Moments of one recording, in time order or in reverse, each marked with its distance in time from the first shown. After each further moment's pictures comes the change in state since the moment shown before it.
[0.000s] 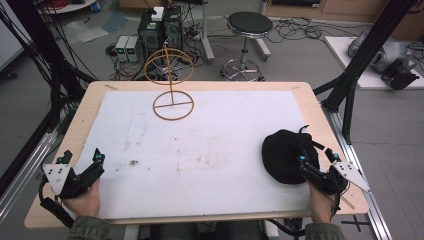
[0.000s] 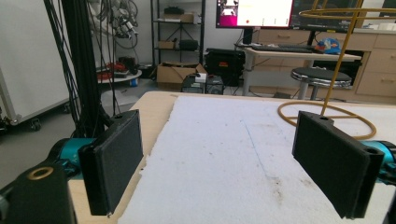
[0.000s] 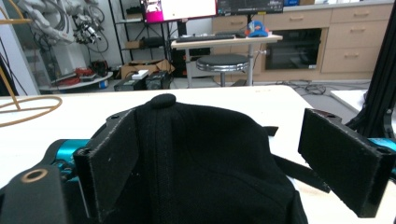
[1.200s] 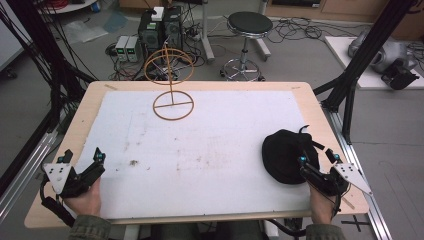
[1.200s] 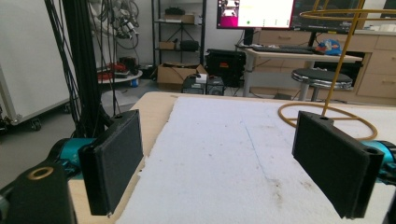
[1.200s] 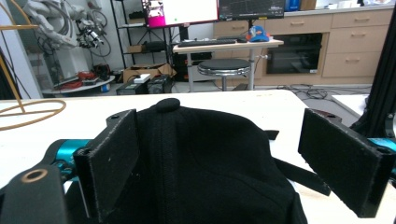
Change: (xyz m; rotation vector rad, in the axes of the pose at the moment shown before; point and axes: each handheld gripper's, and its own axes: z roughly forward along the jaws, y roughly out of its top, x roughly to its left) left arm -0.001 0.000 0.002 0.004 0.003 0.005; right arm 0.001 0.001 -0.003 -0.010 0.014 -0.005
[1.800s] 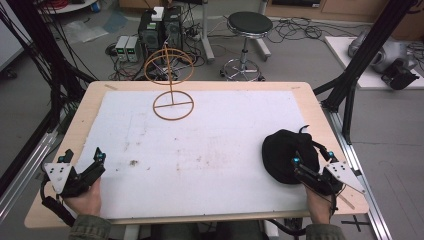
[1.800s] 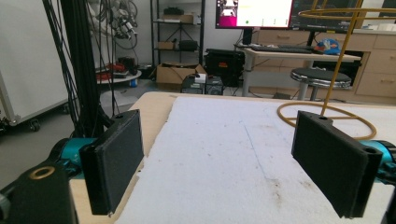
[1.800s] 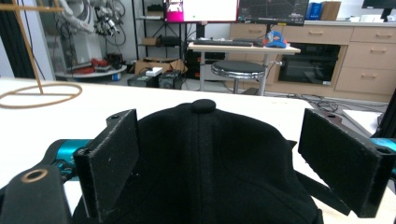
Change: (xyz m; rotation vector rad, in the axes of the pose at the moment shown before) left arm 0.000 -0.001 0.001 0.002 -0.005 0.001; right arm 0.013 0.002 0.003 0.011 0.061 -0.104
